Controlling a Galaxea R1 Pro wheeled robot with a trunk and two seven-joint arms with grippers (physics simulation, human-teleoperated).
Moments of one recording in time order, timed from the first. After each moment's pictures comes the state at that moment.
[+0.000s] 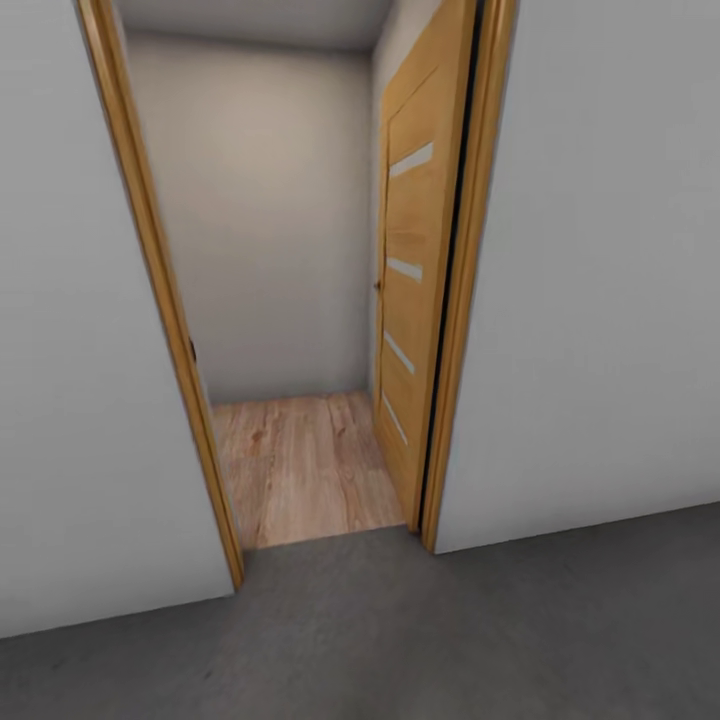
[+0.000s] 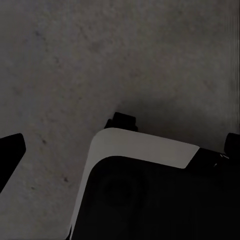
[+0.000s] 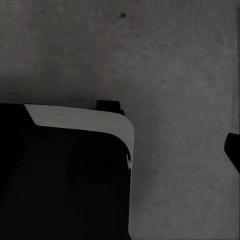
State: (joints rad) left arm -0.22 0.01 -0.10 -0.01 0.35 -0.08 0.10; right arm -0.14 -0.01 0.65 0.03 -0.57 -0.19 -0.06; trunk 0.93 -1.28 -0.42
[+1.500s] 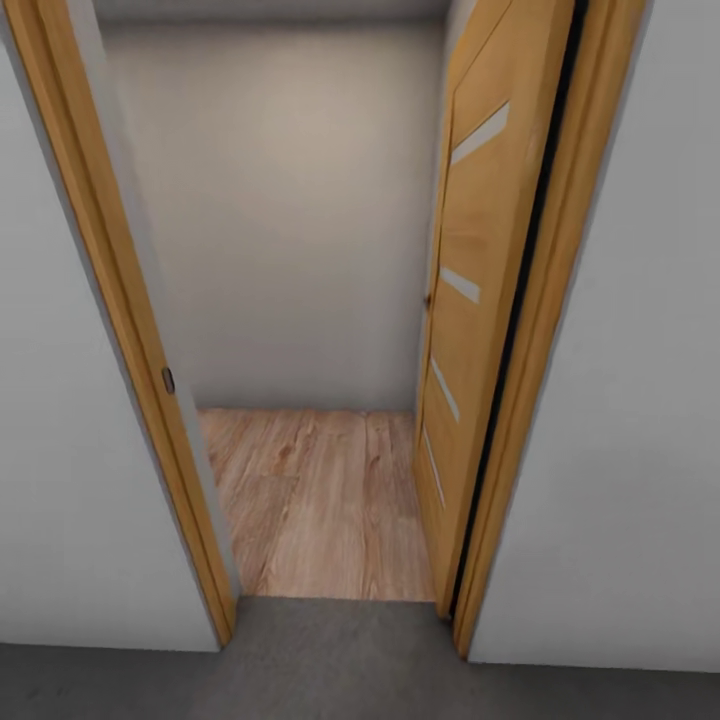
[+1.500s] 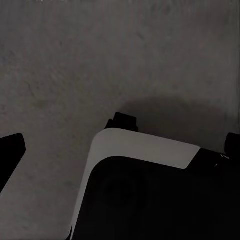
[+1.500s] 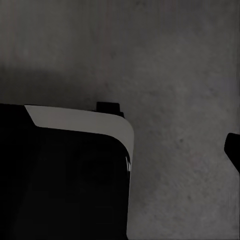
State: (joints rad) left arm -0.22 0.01 -0.10 -0.01 0.35 -0.08 0.10; right arm -0.14 -0.01 0.66 0.03 -0.57 -0.20 -0.06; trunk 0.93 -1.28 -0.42
